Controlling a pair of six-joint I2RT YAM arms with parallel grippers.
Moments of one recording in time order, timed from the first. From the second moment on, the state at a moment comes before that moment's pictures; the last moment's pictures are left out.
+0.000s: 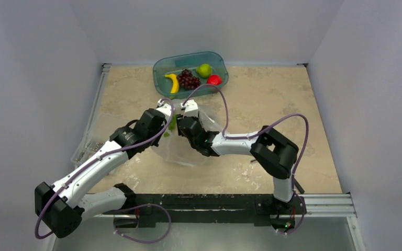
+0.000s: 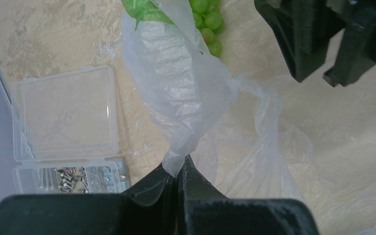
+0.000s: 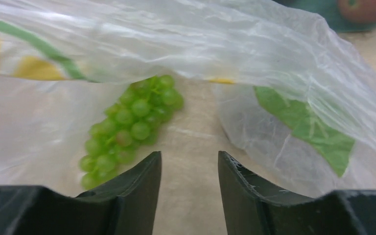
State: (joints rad) left arm -0.64 1.06 0.92 -0.74 -0.38 -0.01; right arm 1.02 1.88 1.13 0.32 0.60 0.40
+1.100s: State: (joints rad) left arm -0.64 1.04 0.92 -0.74 -0.38 -0.01; right arm 0.87 2.23 1.39 0.41 0.65 0.22
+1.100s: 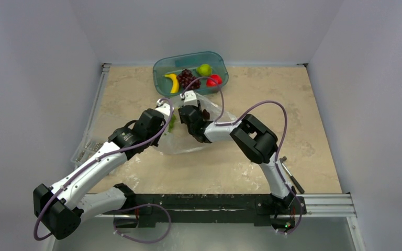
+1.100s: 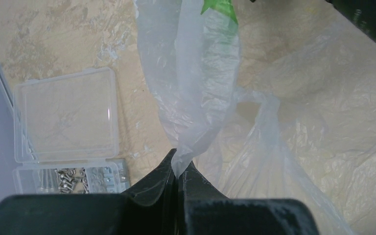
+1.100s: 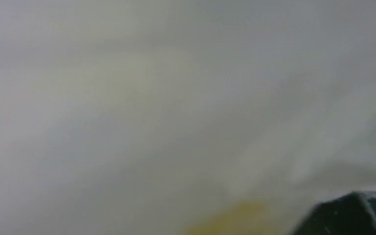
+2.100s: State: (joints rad) left arm -0.64 1.06 0.92 -0.74 -0.45 -0.01; right arm 0.94 1.28 0.91 0.32 0.38 0.44
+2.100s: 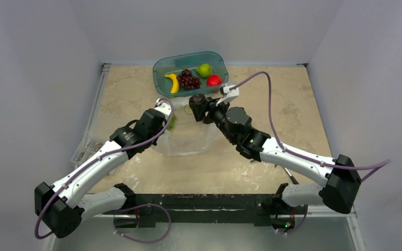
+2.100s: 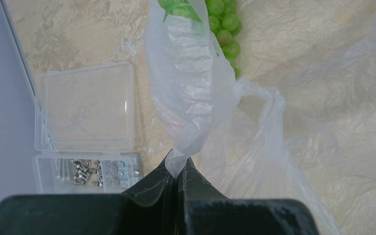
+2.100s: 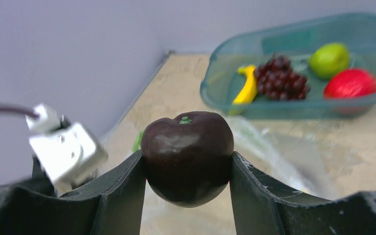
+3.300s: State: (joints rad) left arm -0.65 1.02 0.89 -0.72 -0.50 -0.01; right arm 0.58 2.40 2.12 -0.16 0.31 0.27
